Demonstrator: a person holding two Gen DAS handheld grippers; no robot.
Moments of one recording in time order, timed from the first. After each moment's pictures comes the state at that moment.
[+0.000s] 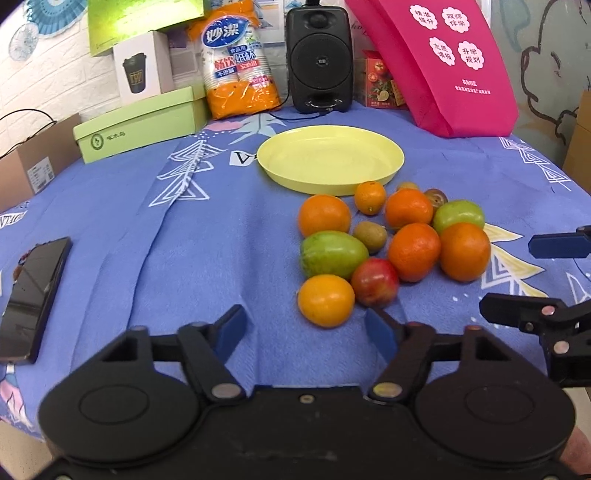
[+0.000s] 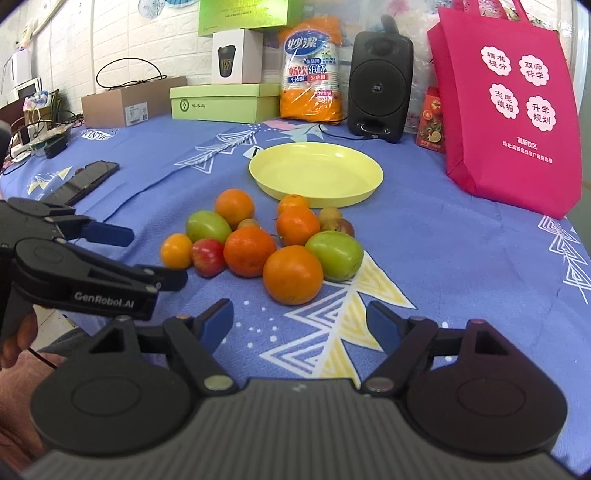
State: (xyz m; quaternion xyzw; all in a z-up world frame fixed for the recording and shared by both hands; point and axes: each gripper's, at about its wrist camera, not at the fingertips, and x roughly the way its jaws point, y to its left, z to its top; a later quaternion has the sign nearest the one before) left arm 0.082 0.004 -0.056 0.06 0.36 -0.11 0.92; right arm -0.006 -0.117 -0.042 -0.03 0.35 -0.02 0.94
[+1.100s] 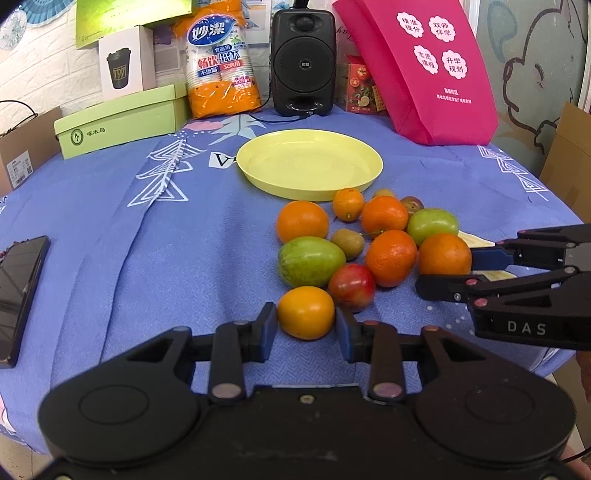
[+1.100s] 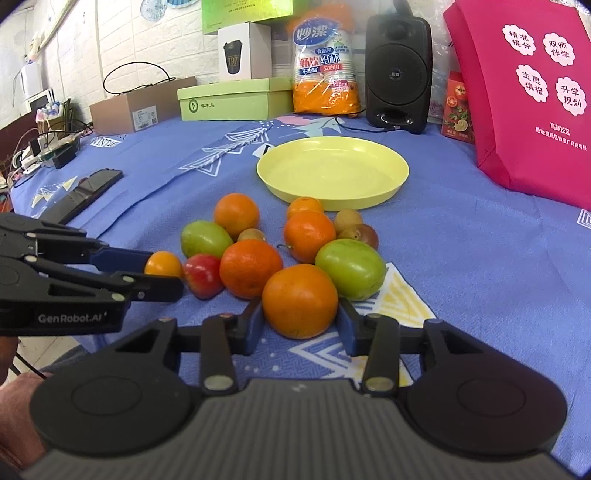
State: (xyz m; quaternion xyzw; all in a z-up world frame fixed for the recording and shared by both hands) left arm 0.075 0.008 -0.052 0.03 0.36 -0.15 0.92; right arm 0.030 -0.129 -0.060 0.01 0.35 0.02 0.93
